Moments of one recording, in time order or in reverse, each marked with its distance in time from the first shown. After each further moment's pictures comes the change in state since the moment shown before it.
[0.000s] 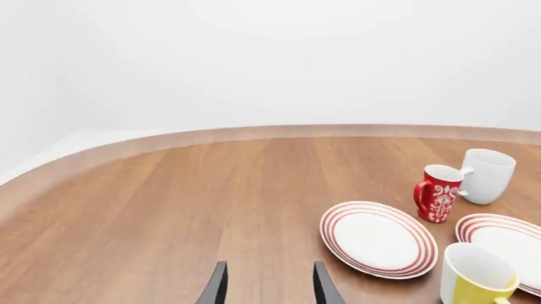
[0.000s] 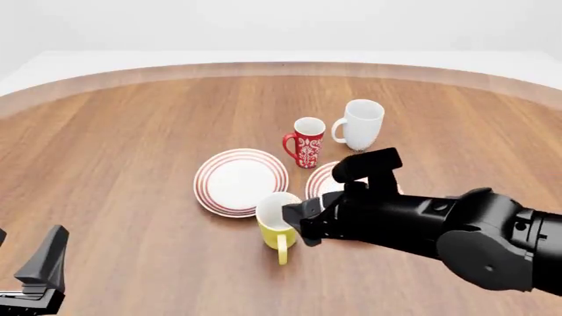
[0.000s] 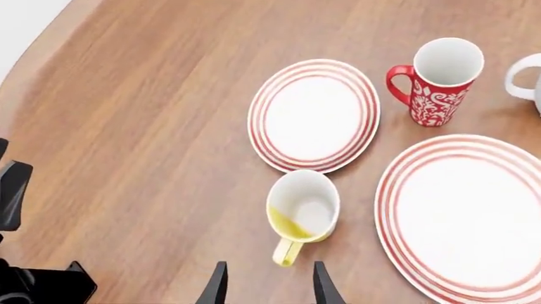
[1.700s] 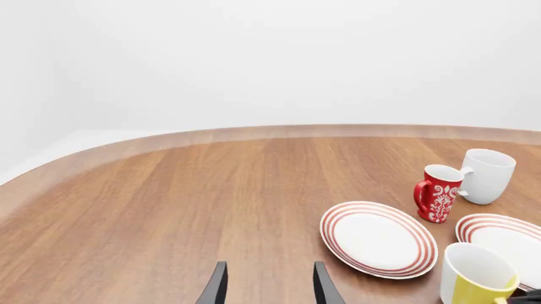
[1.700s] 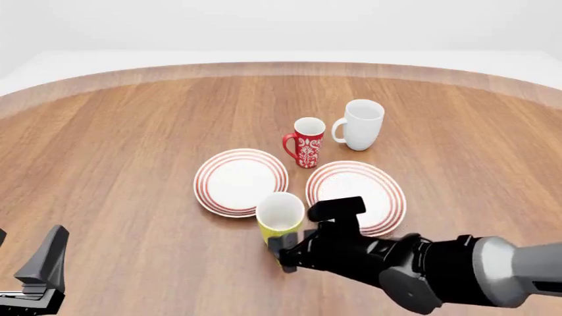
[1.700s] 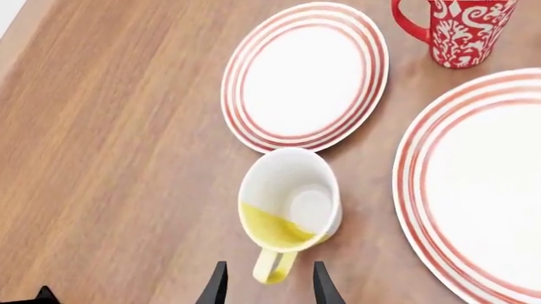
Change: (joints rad) left arm 0.000 0.000 0.000 0.000 0.000; right arm 0.018 0.346 0.135 -0.439 0.142
